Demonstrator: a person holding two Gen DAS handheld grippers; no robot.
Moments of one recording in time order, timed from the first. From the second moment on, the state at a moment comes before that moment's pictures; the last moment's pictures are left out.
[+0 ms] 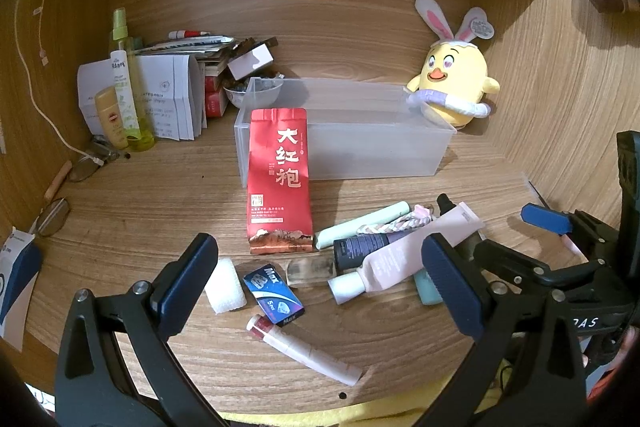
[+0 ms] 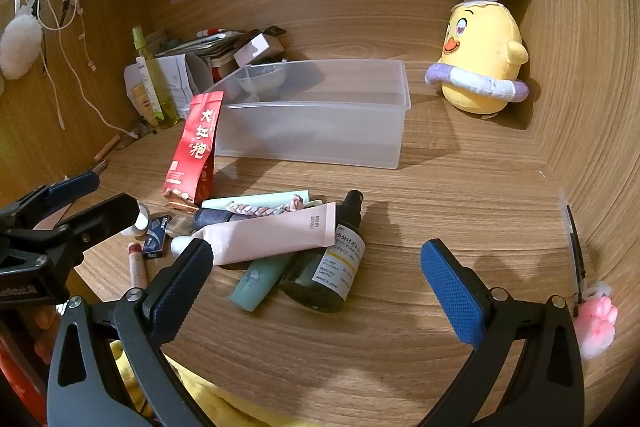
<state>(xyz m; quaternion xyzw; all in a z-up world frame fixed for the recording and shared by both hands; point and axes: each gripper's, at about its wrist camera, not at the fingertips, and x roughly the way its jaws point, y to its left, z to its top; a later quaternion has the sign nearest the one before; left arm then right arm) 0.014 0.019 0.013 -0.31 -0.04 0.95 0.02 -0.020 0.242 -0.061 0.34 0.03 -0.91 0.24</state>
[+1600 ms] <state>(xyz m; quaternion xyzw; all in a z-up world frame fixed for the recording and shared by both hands) -0.006 -0.059 -0.047 -0.39 -0.11 0.92 -0.04 -0.058 0.244 -0.102 0.41 0.02 -0.88 0.24</state>
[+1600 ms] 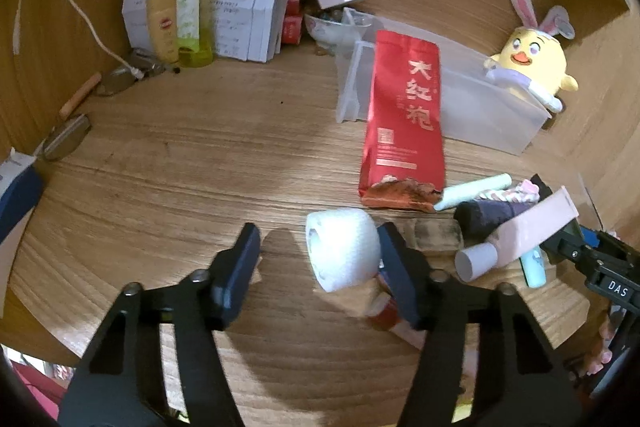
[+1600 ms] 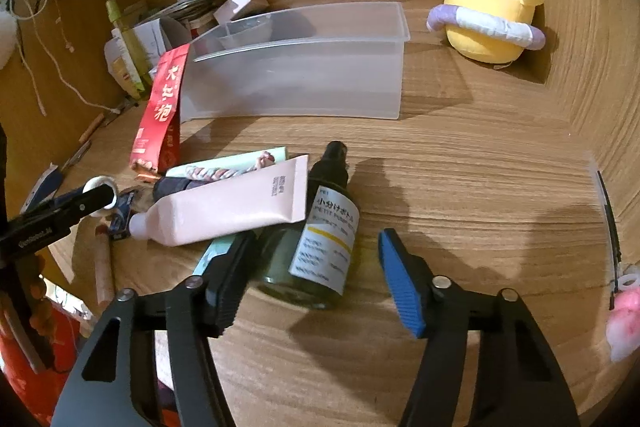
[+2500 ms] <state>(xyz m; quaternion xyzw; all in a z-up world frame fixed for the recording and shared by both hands) -0.020 -0.061 -0.008 -0.34 -0.10 0.94 -0.05 -0.082 0.270 -0.071 0.36 0.03 -0.92 0.18</state>
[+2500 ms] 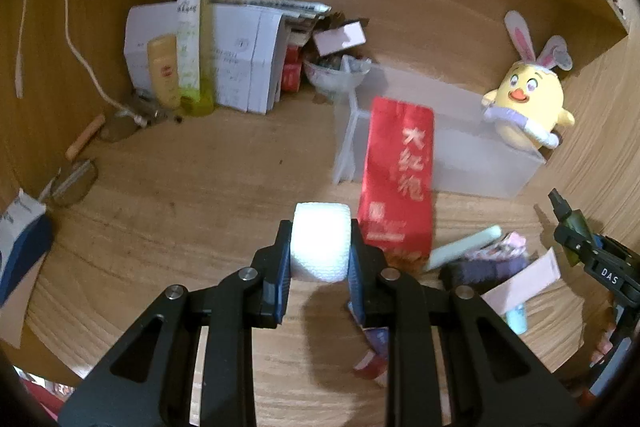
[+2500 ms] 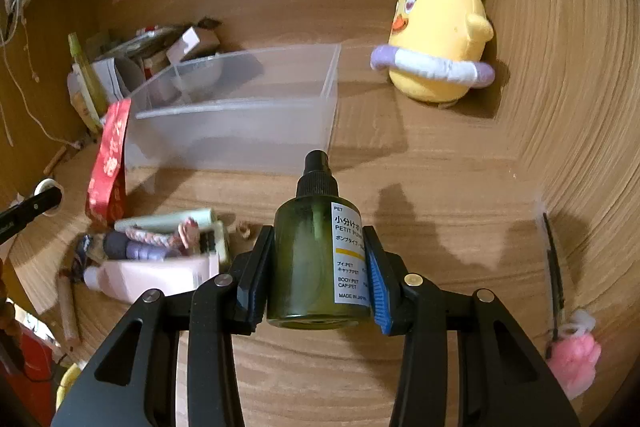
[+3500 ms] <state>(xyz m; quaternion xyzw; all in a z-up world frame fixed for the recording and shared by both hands) -0.105 -0.051 0.068 -0.29 -0.07 0.95 -0.01 -0.143 0.206 0.002 0.28 0.04 -0.92 0.26</state>
